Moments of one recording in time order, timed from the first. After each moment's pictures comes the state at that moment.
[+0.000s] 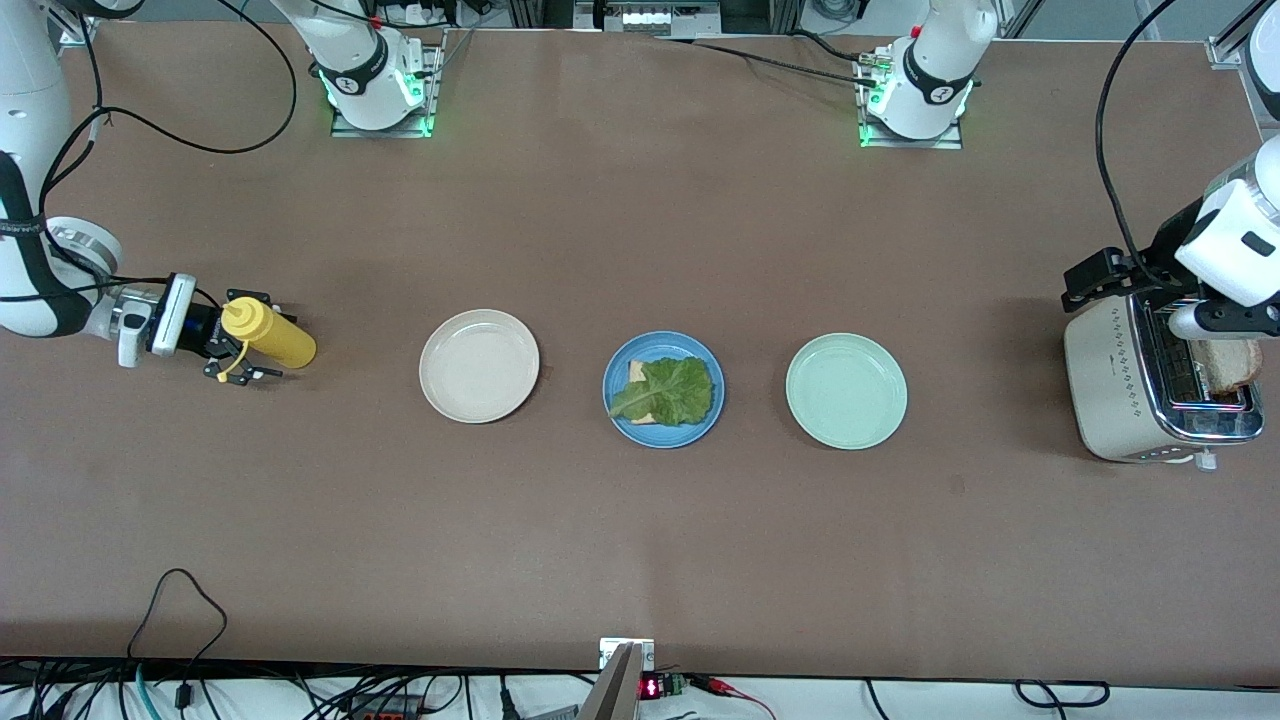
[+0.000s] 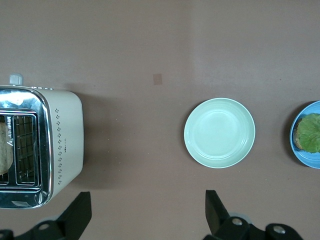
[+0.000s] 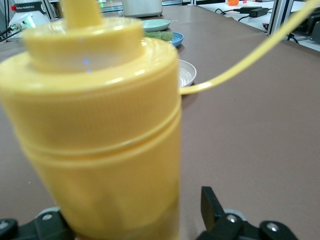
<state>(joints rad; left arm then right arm) 0.04 0.10 -0.07 -1.57 0.00 1.67 -0.06 -0.37 0.67 -0.12 -1.91 1.02 1.76 -2.56</state>
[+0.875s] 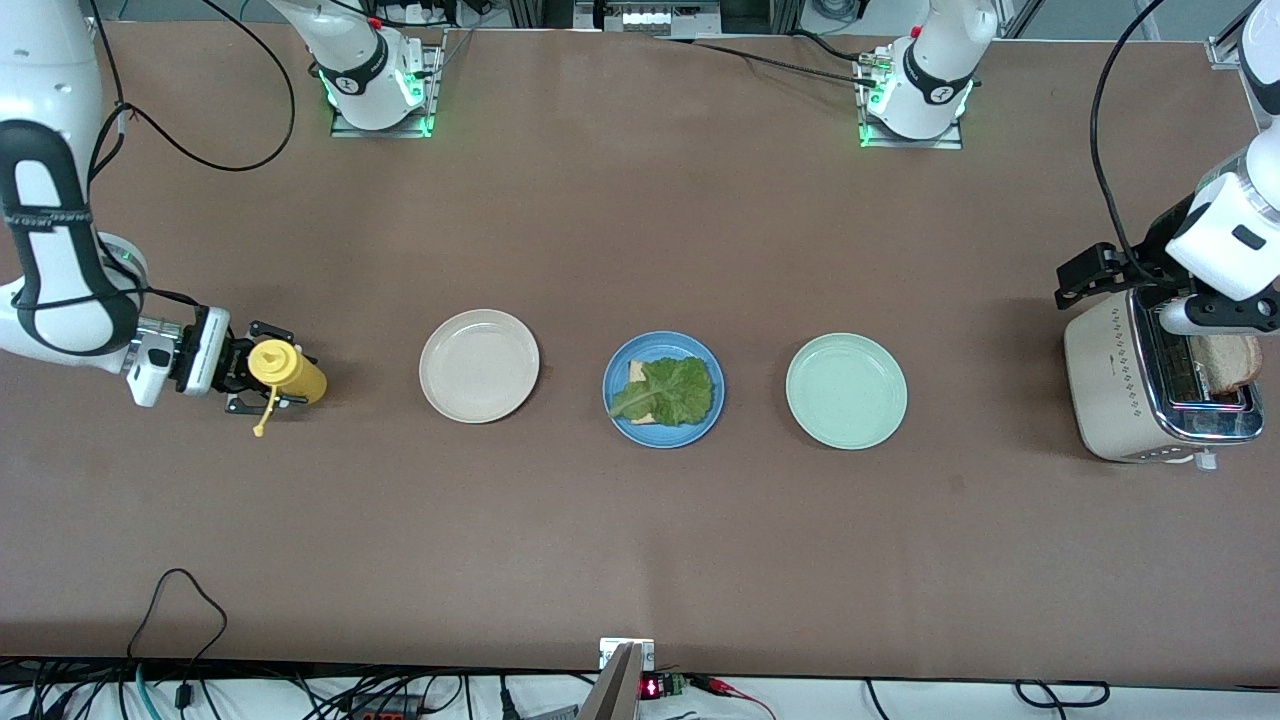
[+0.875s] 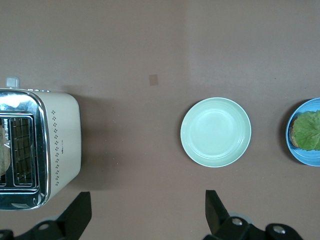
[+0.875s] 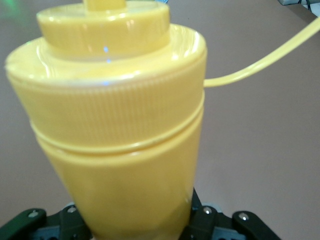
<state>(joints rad) 0.04 0.09 -0.08 -1.57 0.00 1.66 -0.06 -0.14 0.52 -0.08 -1.87 0.87 2.03 -2.19</state>
